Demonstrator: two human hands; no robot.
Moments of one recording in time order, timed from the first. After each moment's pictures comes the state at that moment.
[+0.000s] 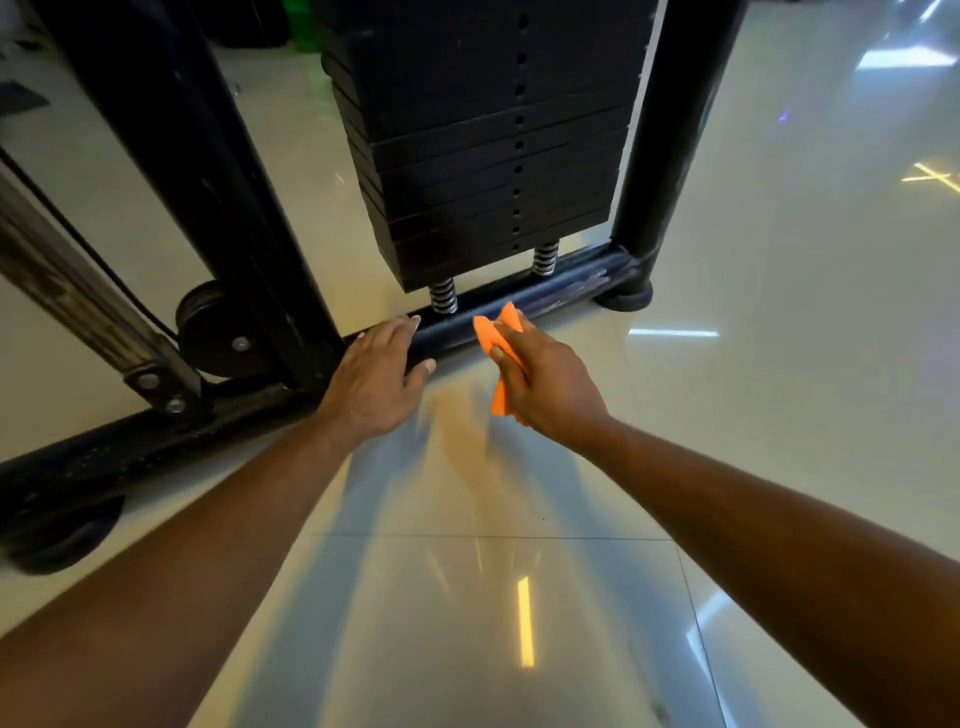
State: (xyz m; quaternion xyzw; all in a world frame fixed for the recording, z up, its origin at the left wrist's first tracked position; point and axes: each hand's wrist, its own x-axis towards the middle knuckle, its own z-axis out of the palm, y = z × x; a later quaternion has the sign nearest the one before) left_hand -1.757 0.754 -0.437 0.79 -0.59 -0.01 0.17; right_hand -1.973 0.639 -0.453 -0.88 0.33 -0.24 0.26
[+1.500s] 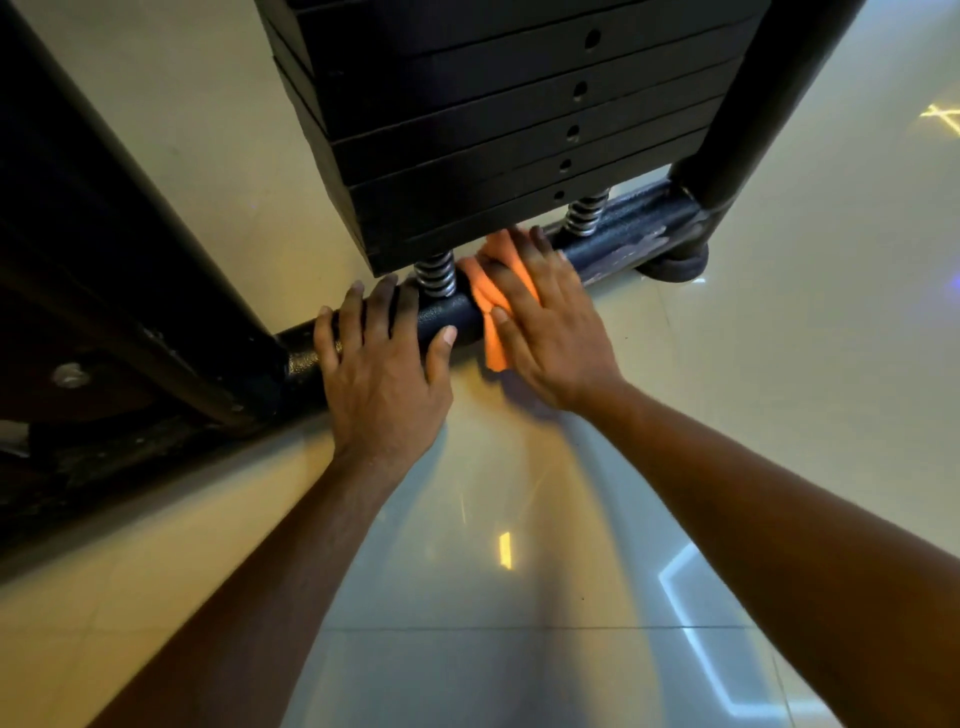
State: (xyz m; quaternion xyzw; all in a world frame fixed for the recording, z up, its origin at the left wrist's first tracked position) left_hand -1.753 0.678 -0.512 0.85 -0.49 0.12 0.17; right_hand -1.902 0.529 -0.529 -0.93 0.28 -0.25 0.05
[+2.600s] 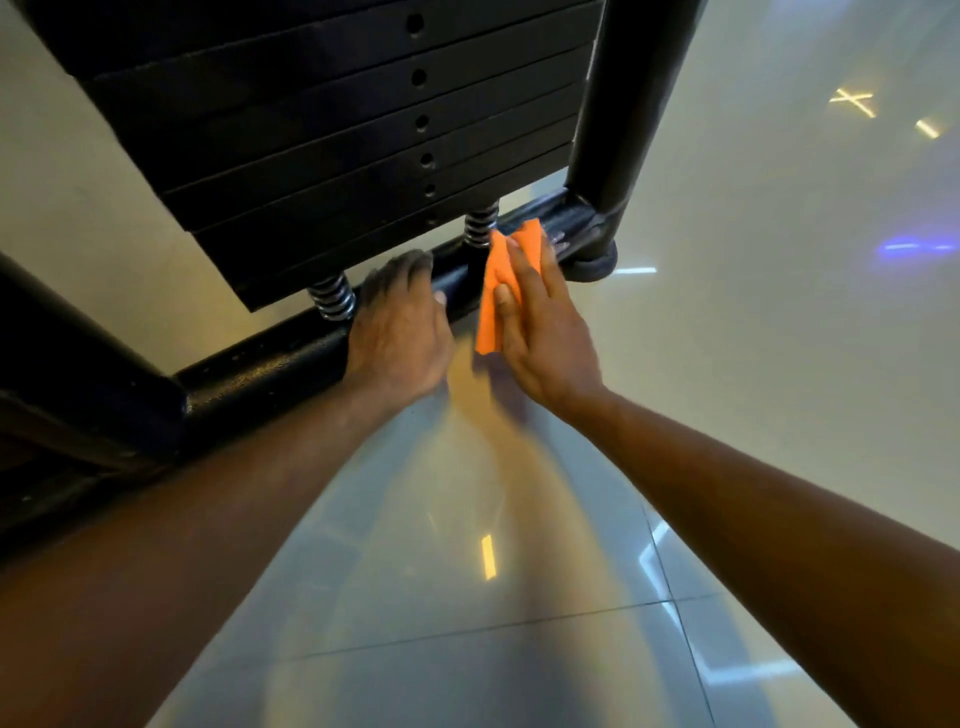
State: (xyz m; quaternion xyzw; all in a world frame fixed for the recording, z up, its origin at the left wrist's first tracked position) left_hand -1.802 0.578 -0.487 0.78 -0.59 0.02 0.21; right_hand -1.969 0.510 -0.513 -0.83 0.43 -0.29 0.21
